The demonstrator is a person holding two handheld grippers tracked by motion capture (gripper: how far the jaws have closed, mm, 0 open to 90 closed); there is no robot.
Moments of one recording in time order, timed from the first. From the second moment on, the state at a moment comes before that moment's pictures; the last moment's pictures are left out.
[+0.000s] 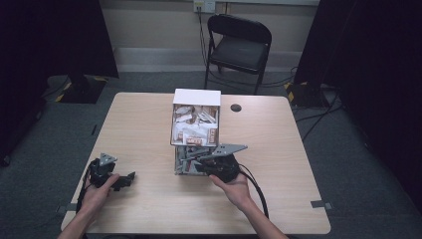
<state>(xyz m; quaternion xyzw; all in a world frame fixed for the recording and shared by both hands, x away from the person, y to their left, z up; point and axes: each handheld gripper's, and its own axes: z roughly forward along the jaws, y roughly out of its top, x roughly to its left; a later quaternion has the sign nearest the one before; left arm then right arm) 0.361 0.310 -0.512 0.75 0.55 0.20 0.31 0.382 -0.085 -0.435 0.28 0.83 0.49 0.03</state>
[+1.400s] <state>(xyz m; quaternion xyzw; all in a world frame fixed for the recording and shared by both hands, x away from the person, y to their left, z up) 0.361 0.310 -0.512 0.75 0.55 0.20 0.31 0.370 -0.098 -0.405 0.27 0.81 0.52 0.03</state>
